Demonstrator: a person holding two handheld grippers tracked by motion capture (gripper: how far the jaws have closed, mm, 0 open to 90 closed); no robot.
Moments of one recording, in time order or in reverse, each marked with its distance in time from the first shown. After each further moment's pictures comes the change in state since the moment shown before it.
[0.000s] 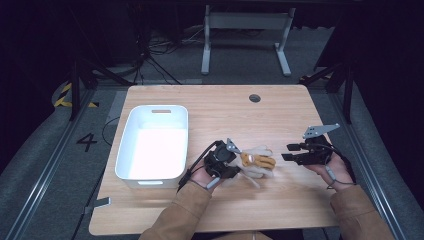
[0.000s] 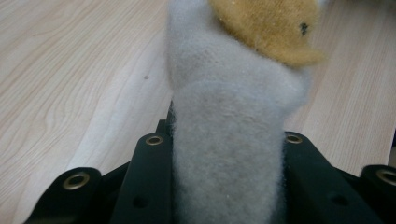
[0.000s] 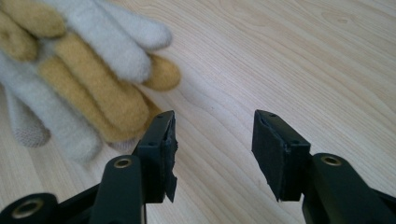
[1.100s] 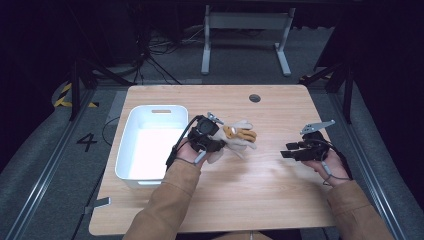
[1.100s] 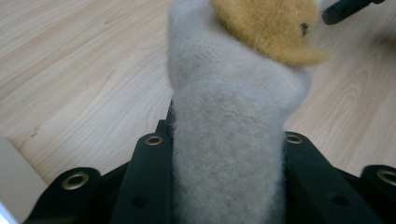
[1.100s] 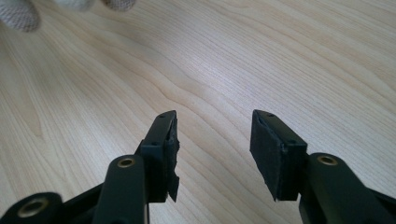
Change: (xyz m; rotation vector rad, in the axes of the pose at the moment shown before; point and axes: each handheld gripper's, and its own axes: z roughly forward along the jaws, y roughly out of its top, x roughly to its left) left arm 0.059 0.023 -0.036 -0.035 0.097 -0.134; right arm -0.017 -0.002 0.014 0.041 -0.003 0.086
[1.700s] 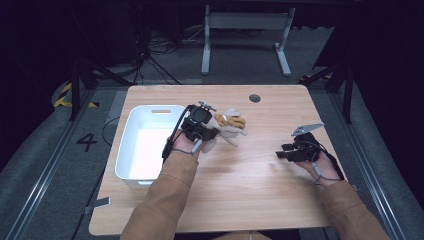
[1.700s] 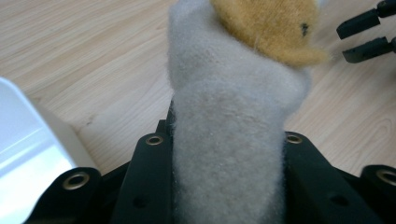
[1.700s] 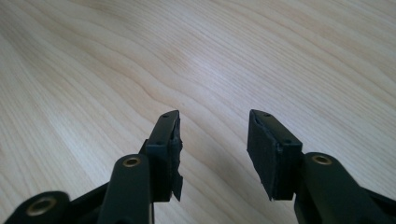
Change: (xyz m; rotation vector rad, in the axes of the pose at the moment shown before) left arm 0.019 0.014 -0.019 0.000 0.118 -0.116; right arm 0.010 0.004 0.024 0.038 -0.086 -0.005
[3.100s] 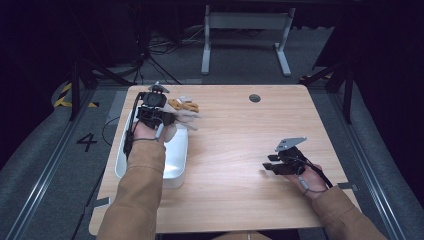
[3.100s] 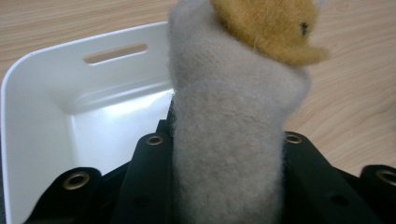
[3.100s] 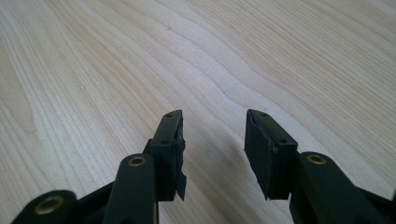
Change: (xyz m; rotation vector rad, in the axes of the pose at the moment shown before) left arm 0.074 -0.012 -0.070 0.046 0.213 -0.309; right arm 0.050 -0.009 0.022 0.006 0.003 -0.129
